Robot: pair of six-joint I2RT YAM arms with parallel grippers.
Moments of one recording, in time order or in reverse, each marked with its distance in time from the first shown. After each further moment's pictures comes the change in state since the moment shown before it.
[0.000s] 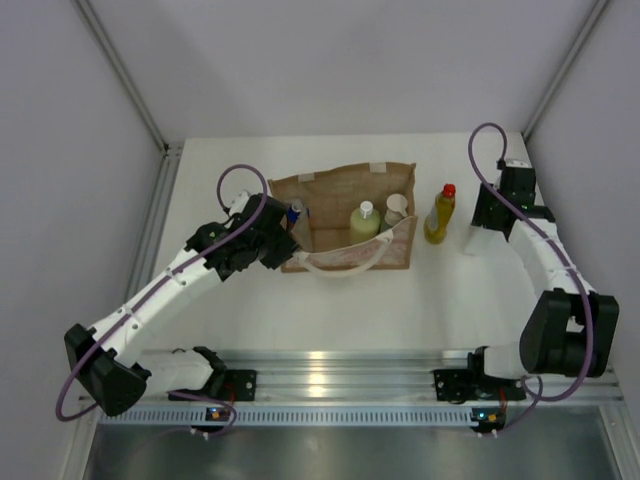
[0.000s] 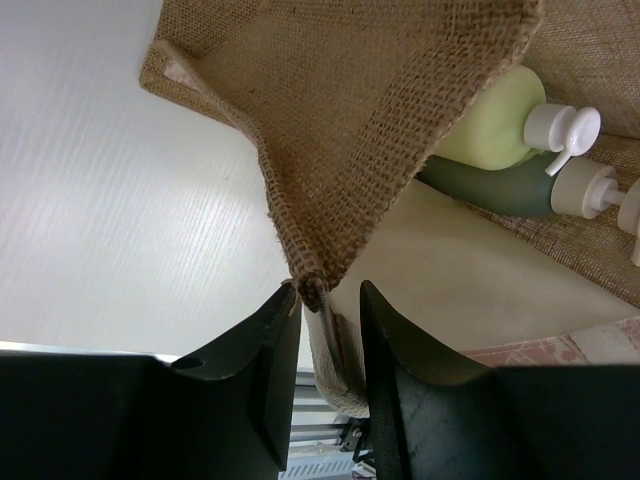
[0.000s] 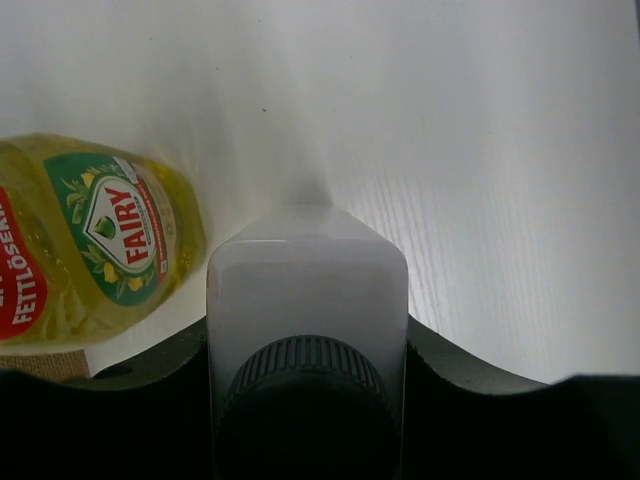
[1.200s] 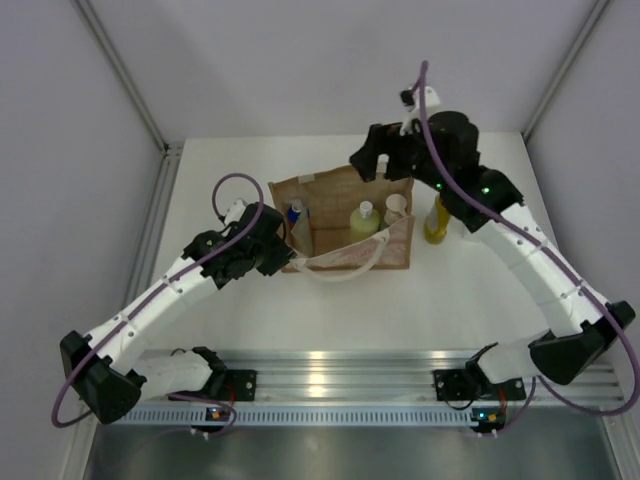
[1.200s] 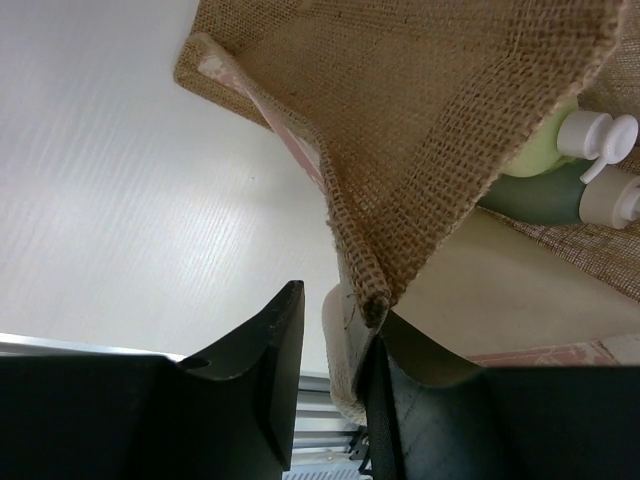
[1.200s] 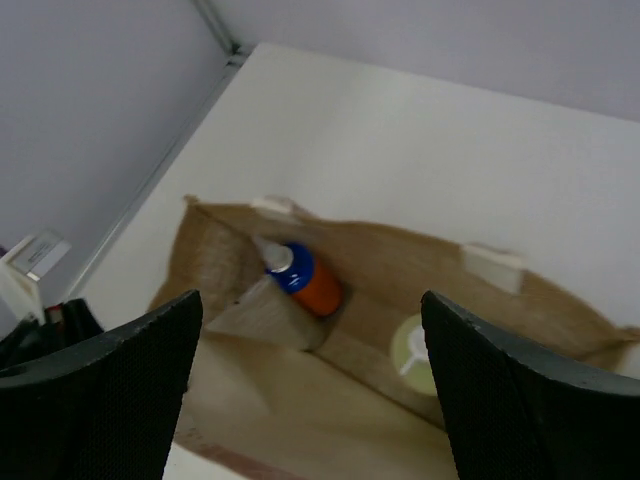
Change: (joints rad) left arm 0.000 -0.044 -0.065 0.003 -0.024 -0.024; right arm 0.632 0.012 0.579 -0.005 -0.154 0.167
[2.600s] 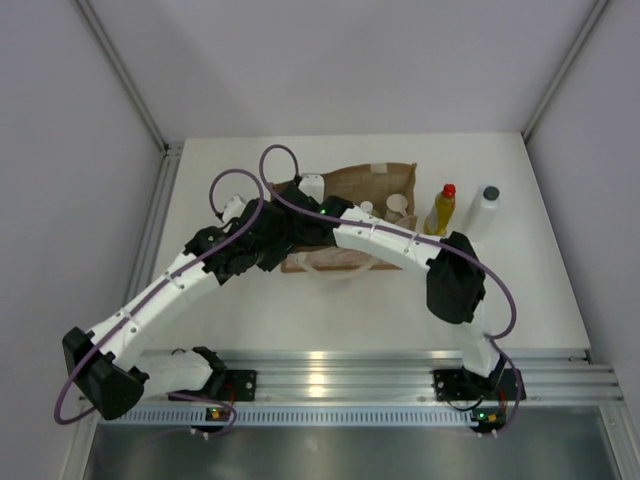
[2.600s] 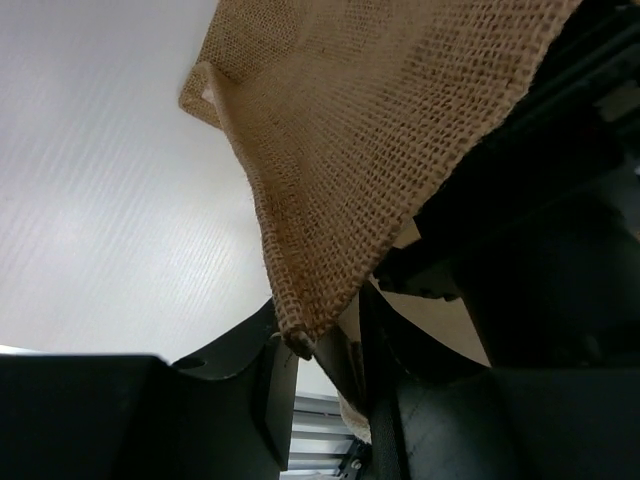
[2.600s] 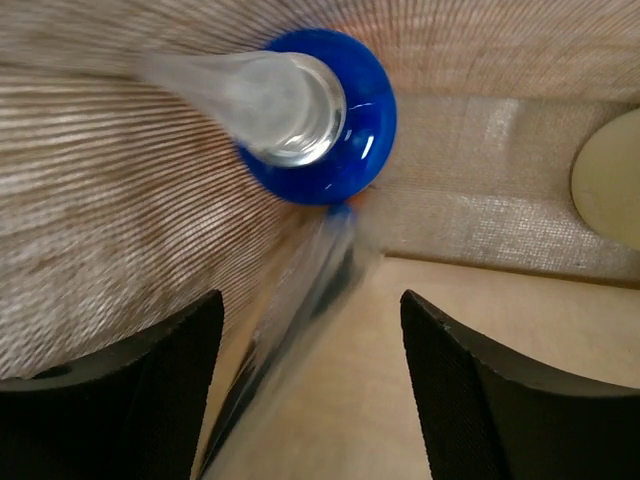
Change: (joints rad) left arm 0.003 0.020 0.024 -0.010 -0.047 -0.022; right arm 0.460 0.671 0.255 -0.281 0.446 0.547
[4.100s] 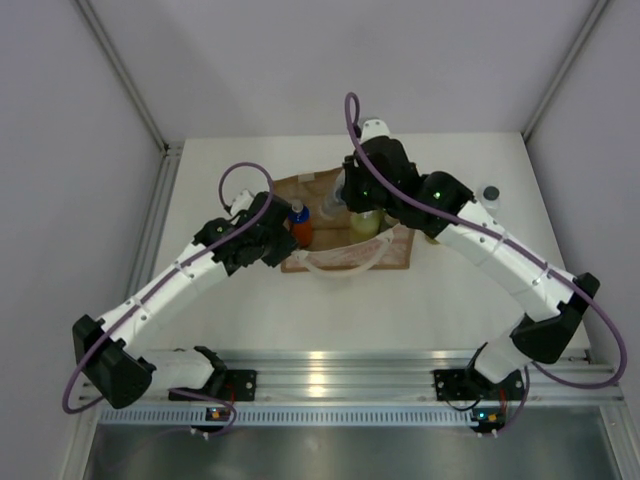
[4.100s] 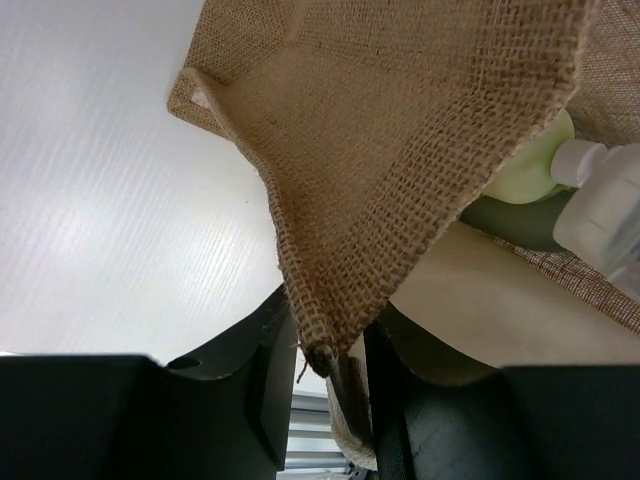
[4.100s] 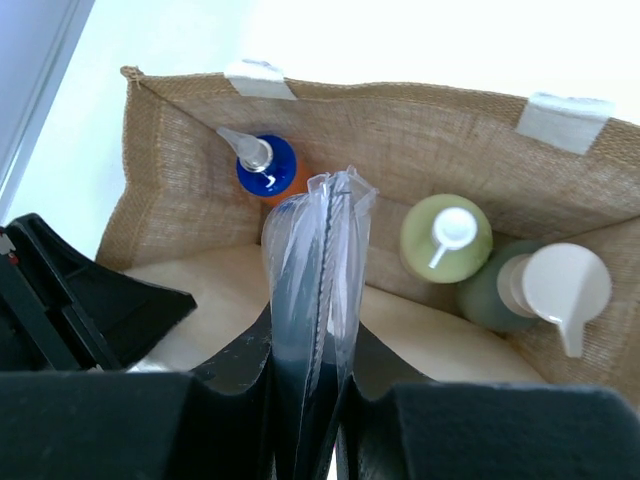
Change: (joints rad) left arm 0.004 0.070 0.050 -0.001 0.018 0.044; right arm -0.110 -0.500 -0.086 -0.061 -0.066 -0.395
